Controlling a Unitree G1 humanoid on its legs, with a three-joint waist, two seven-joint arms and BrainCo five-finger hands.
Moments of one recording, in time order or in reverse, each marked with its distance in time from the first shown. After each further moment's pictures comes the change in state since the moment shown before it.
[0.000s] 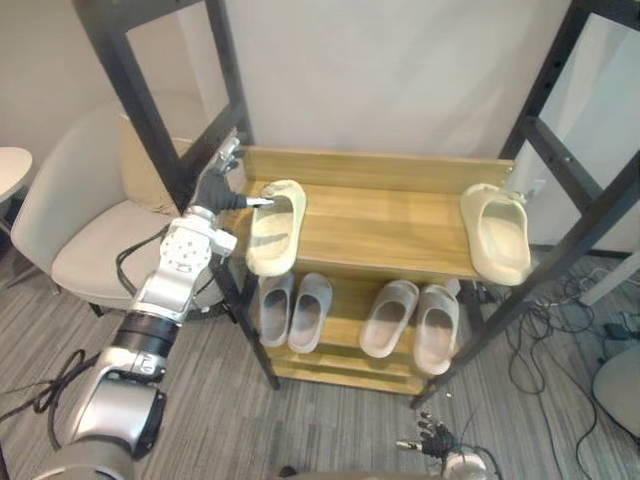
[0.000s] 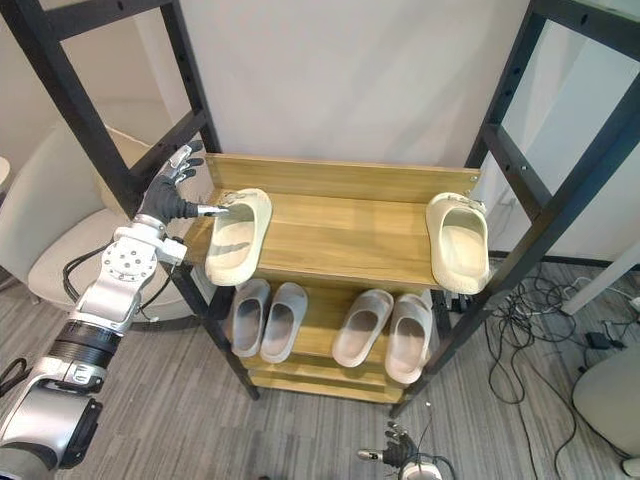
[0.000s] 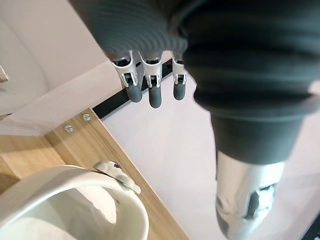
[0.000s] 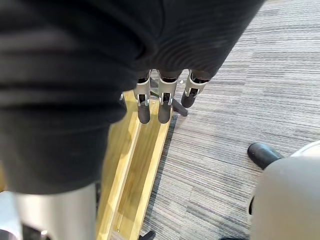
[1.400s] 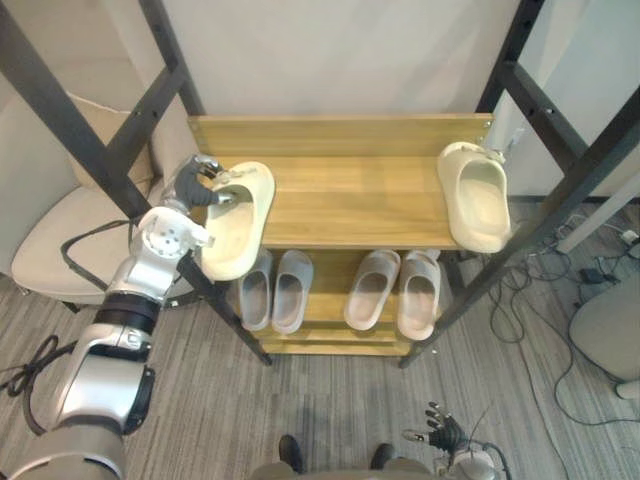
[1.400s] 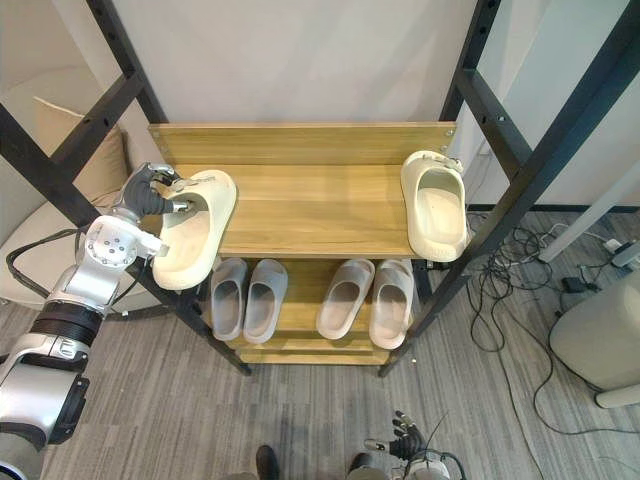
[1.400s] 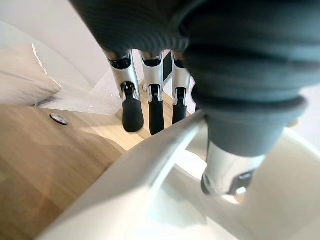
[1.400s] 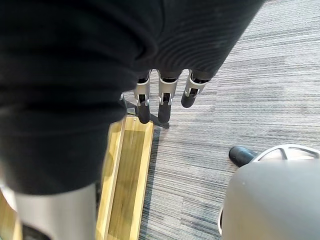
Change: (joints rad) left arm -0.115 0.075 -0.003 0.245 0.197 0.052 0.004; right arm 0.051 -0.004 -0.041 -0.112 0.002 -0.016 0.000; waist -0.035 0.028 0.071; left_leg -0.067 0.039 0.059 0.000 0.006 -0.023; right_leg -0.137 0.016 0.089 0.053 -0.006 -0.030
